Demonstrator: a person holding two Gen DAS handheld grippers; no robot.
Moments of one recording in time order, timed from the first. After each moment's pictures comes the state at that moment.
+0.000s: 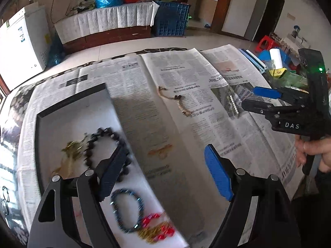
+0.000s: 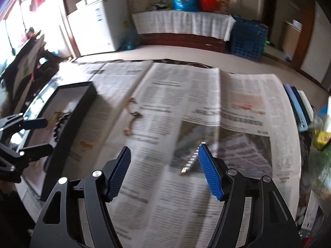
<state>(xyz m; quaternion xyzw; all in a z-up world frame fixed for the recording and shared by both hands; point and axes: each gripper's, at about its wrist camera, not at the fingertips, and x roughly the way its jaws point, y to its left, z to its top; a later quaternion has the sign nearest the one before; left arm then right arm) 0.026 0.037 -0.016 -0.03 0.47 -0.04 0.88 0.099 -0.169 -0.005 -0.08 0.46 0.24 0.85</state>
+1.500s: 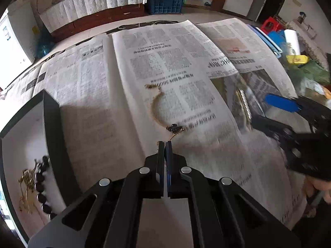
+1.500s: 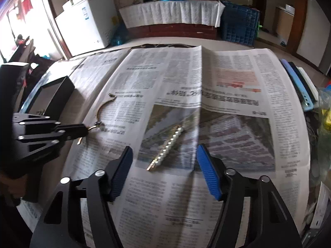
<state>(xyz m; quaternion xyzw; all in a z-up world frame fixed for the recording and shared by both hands) 0.105 -0.012 -0.072 -0.02 0.54 -0.05 0.84 0.121 -0.184 -0.047 -0.07 0.49 0.23 0.84</state>
